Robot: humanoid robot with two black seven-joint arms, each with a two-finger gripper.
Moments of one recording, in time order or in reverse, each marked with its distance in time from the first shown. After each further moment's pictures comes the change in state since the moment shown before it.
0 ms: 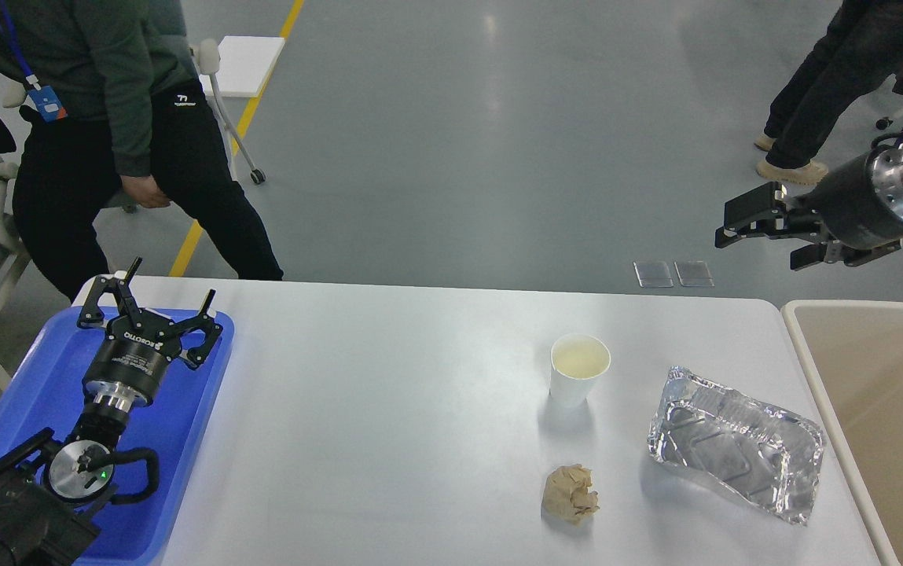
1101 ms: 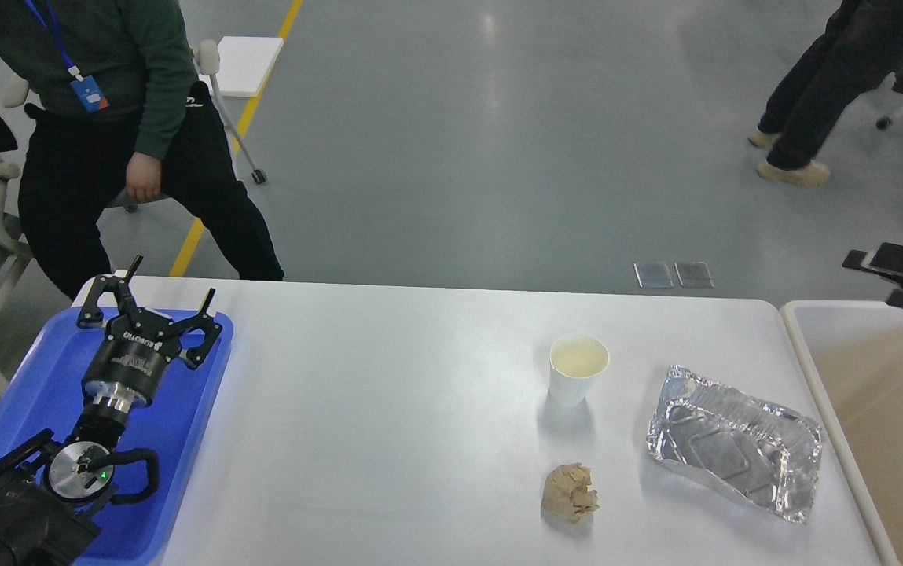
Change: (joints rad) left arm -0.001 0.000 0.000 -0.001 0.000 0.000 0.000; right arm -0.631 -0.701 0.897 -0.158 -0.577 -0.325 0.010
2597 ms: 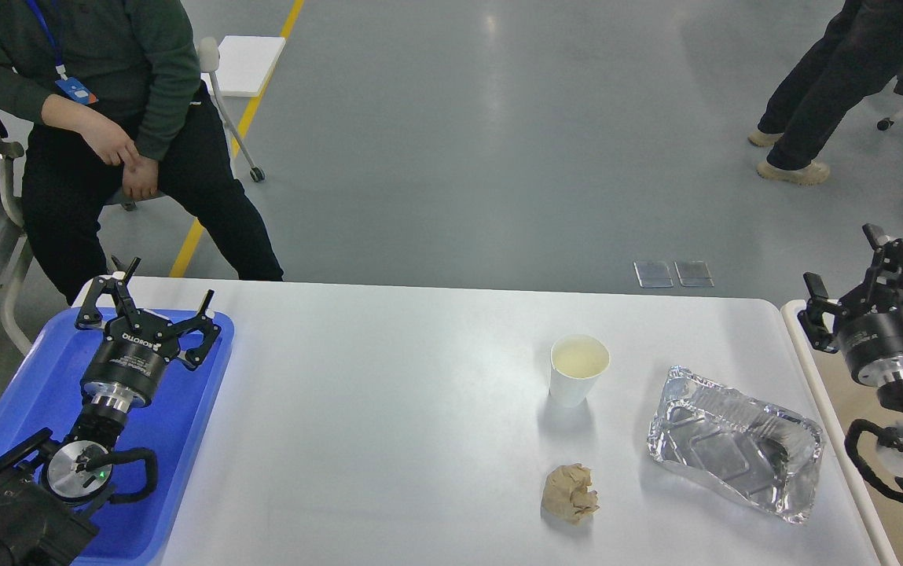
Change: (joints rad) left arm 0.002 0.002 0.000 0.001 0.000 0.000 -0.001; right arm -1.059 0.453 1.692 -0.207 0.327 -0.089 0.014
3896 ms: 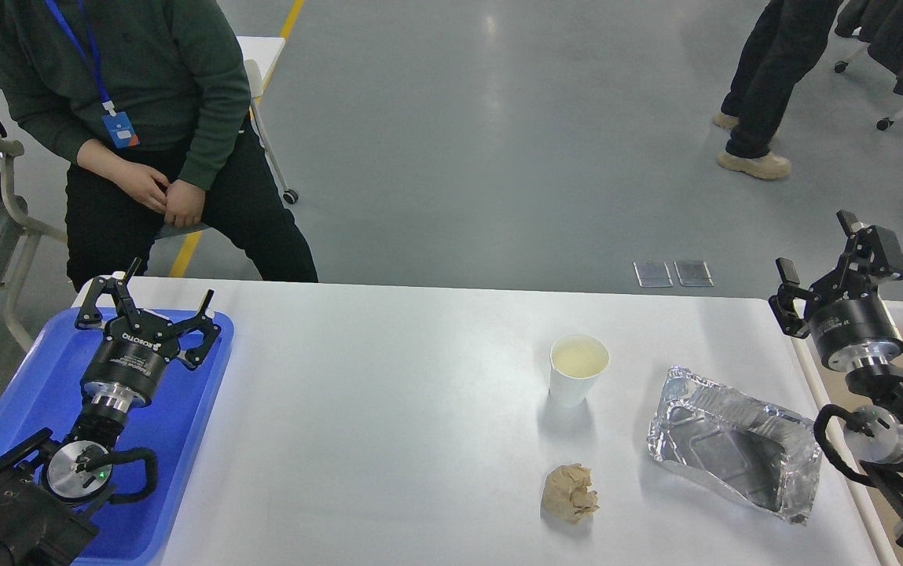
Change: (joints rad) left arm 0.000 0.000 0.000 0.000 0.000 0.000 0.000; right arm 0.042 0.080 0.014 0.001 -0.001 -0.001 0.000
